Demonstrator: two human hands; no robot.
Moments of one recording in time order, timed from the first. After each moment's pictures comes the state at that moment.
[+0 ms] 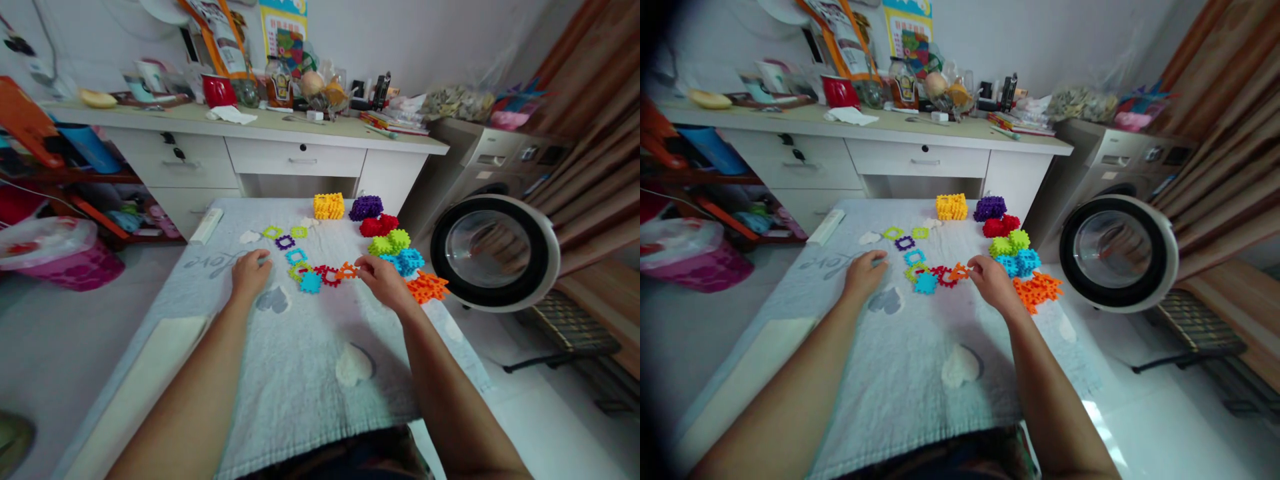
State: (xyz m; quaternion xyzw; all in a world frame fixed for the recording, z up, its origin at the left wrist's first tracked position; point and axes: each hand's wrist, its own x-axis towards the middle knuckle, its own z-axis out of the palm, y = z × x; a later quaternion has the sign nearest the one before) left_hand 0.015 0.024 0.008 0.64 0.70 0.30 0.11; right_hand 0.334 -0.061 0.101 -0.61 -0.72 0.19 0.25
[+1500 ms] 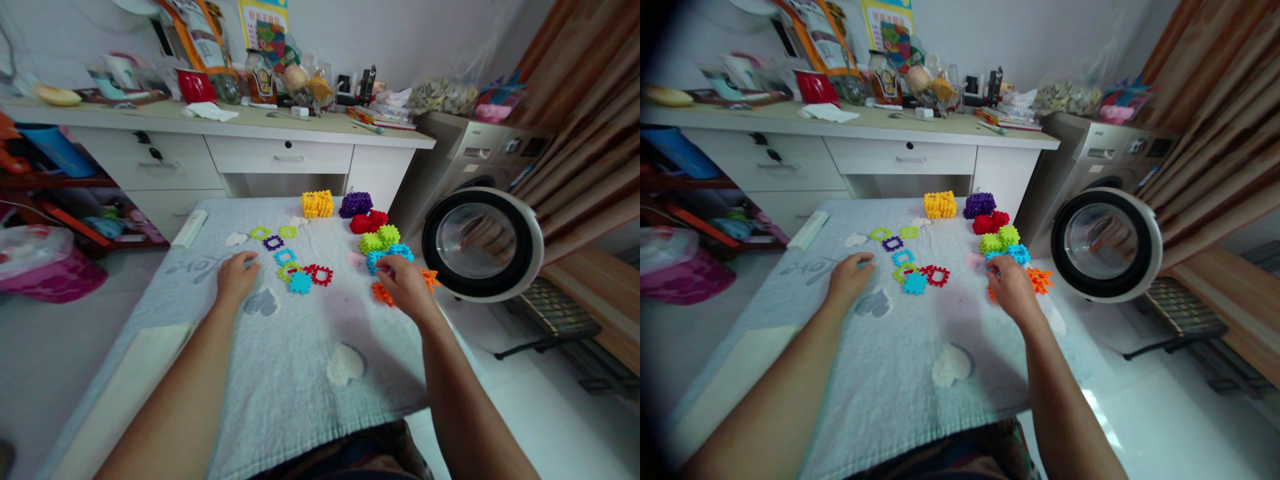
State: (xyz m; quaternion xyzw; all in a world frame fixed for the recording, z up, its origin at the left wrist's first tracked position) left_hand 0.012 0.028 0.004 0.65 0.69 0.30 0.11; right_hand 0.377 -0.095 0.112 -0.66 -0.70 0.07 0.26
